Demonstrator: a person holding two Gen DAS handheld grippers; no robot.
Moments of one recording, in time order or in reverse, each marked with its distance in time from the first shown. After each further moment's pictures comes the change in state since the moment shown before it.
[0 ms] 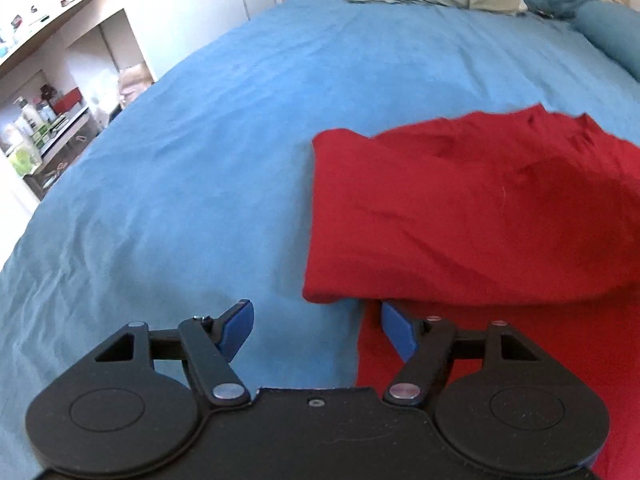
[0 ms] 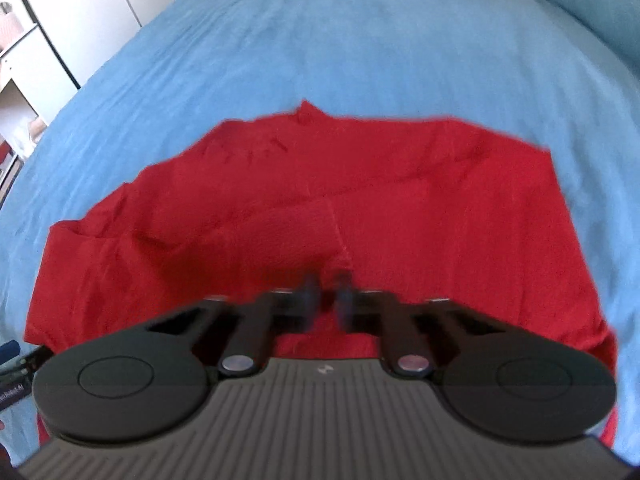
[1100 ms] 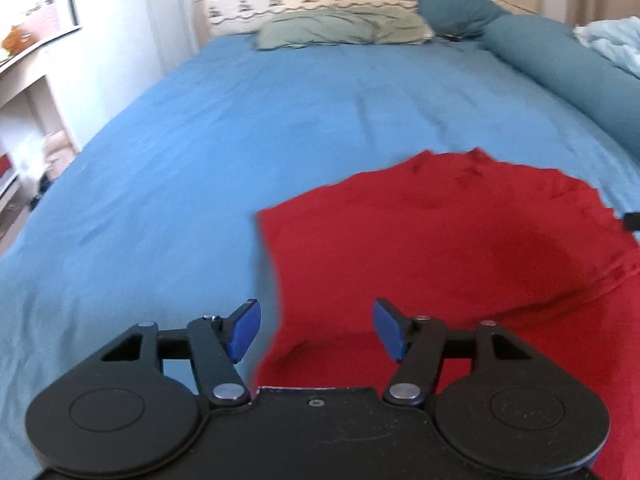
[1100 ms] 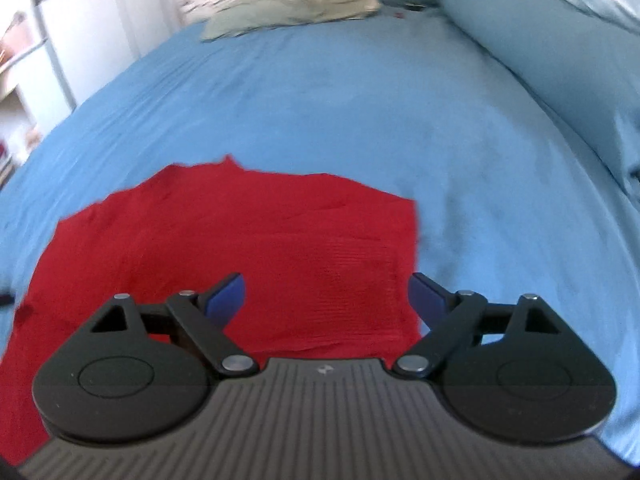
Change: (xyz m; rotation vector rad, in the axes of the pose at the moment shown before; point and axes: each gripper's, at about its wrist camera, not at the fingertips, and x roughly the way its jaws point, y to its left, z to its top) left arm -0.040 -0.035 0.033 0.118 -0.126 -0.236; right arm -0.056 -0.081 -0.024 -0.115 -0.125 -0.056
